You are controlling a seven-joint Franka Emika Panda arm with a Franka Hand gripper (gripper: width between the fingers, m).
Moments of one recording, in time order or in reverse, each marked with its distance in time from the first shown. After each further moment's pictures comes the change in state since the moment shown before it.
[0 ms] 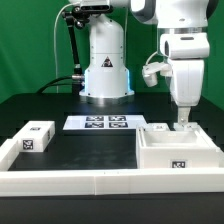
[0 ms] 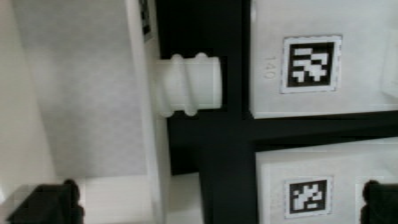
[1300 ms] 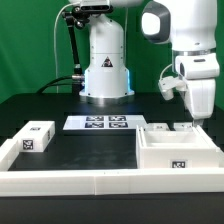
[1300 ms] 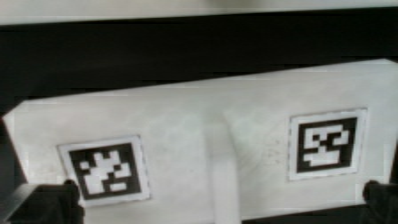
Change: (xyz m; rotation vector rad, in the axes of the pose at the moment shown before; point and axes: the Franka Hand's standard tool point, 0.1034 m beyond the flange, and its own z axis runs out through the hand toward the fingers) arm 0.043 -0.086 0.049 0.053 0.052 -0.010
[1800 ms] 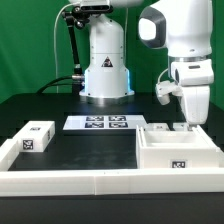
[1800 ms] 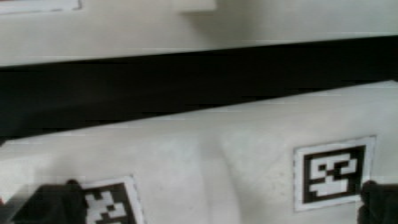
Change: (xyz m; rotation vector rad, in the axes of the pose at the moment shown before) arm -0.006 0.001 0.005 0.007 0.001 0.017
